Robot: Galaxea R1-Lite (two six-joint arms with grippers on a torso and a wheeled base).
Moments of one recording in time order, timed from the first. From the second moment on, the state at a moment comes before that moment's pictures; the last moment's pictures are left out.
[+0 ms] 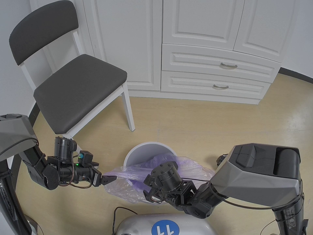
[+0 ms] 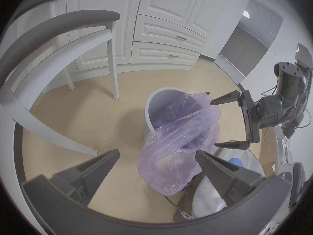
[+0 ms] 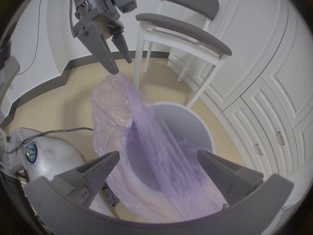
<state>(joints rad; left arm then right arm) -0.16 2.08 -0.53 -0.82 -0.41 0.25 0.89 2.41 -1.07 -0.75 -0.33 -0.46</state>
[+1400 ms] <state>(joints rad) -0.13 2.03 -0.52 -0.94 -0.41 0.22 0.79 2.64 -1.55 -0.81 -0.44 -0.46</state>
